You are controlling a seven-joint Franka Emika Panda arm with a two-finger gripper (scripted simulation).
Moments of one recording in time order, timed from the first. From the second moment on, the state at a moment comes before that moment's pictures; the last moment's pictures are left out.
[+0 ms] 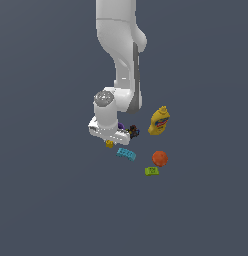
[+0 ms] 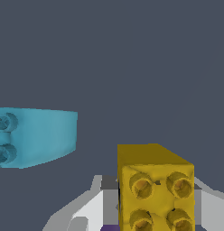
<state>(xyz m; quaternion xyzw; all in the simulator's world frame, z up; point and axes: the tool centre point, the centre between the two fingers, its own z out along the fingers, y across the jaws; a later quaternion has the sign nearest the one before) -0.062 -0.070 0.032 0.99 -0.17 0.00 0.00</state>
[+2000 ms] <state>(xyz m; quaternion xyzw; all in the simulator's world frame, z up) 0.068 0.167 0.313 0.99 -0.17 0.00 0.00</state>
